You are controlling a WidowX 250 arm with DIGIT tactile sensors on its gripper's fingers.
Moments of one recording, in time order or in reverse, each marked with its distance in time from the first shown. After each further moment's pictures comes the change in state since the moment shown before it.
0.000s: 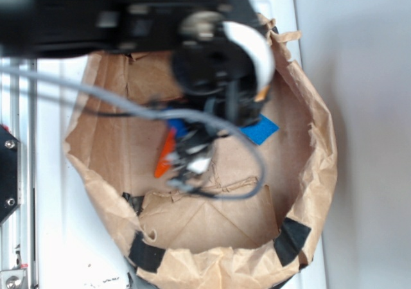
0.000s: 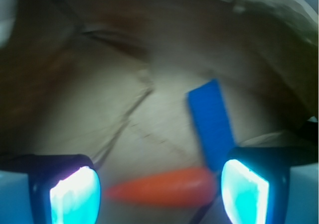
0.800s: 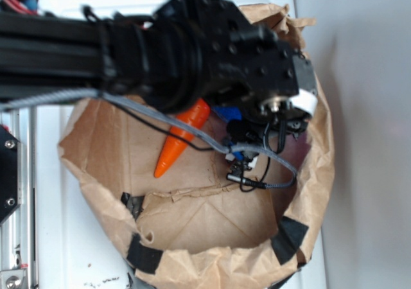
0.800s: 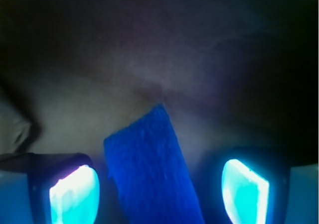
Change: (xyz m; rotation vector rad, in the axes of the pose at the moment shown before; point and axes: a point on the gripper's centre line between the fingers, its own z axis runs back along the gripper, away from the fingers) arm 0.023 0.029 -0.071 0.168 0.054 0.046
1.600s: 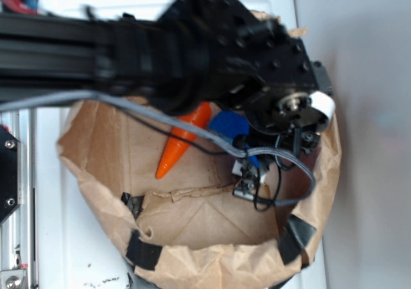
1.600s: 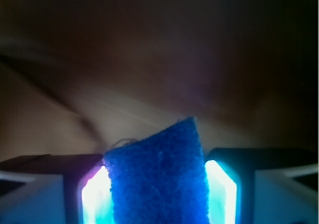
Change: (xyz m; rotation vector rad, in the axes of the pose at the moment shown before) arm 0.015 -0.025 0.044 -0.159 -0.073 -0.020
